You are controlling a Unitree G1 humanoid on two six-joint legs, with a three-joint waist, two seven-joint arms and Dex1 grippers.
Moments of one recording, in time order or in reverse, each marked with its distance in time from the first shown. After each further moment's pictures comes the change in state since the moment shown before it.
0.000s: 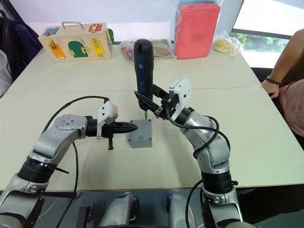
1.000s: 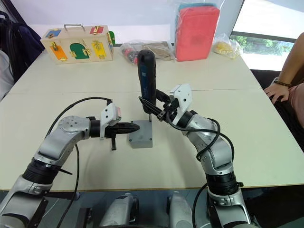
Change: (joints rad) left arm 0.015 -0.037 -0.012 0.007 0.050 -0.032 0.006; right arm 0.003 -0.069 0.052 0.029 -0.016 0.008 -0.041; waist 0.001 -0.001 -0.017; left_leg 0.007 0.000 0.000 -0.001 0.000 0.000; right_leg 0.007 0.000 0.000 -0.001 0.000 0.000
